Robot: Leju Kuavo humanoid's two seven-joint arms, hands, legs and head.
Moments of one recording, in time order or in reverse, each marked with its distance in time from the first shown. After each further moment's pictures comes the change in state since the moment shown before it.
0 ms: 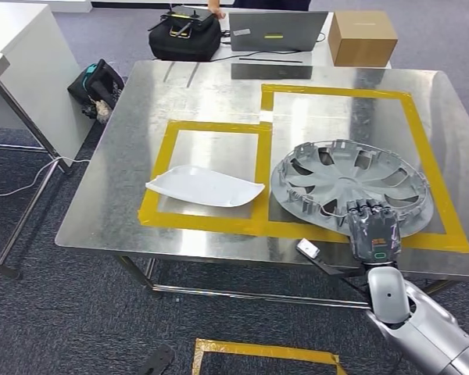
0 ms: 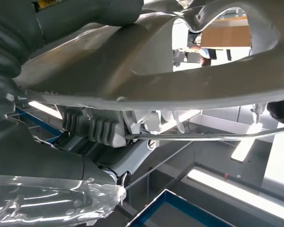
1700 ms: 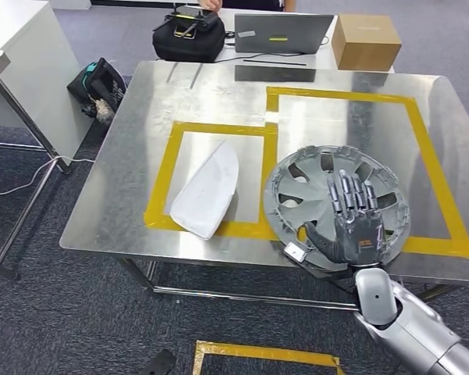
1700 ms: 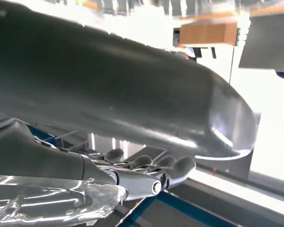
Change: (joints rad) left arm 0.008 0.007 -0.028 0.000 -0.022 -0.052 0.100; right arm -0.014 0.040 0.044 0.009 0.003 -0.032 0.000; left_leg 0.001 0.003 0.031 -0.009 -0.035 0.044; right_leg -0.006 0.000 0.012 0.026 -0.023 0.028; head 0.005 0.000
